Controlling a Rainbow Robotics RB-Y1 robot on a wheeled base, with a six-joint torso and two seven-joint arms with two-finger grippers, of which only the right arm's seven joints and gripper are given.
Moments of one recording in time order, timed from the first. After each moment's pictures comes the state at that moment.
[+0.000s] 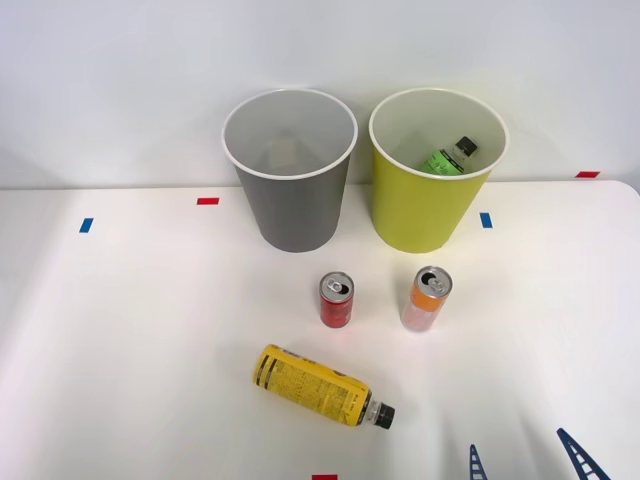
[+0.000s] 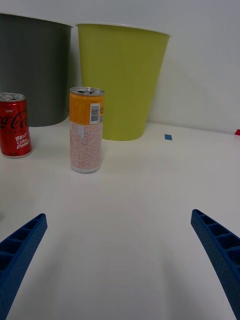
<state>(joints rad) 0.88 -0.35 0.33 -1.77 -0.13 -0.78 1.71</state>
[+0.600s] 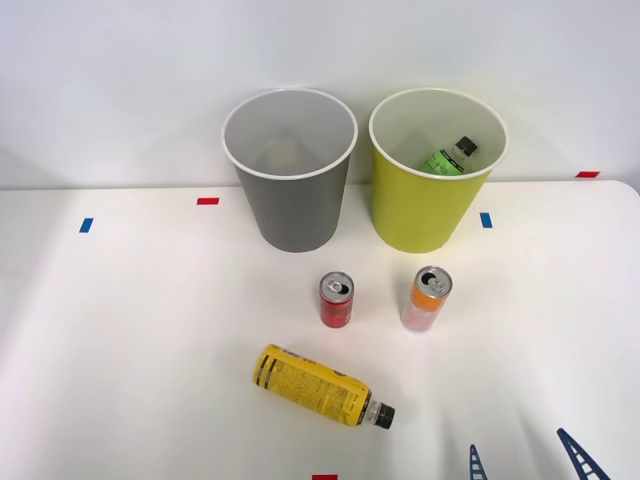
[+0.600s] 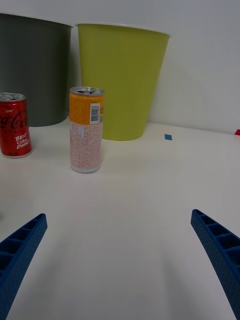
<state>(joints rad) 0.88 -0.35 0.33 -1.77 -0.13 -0.78 1.71</state>
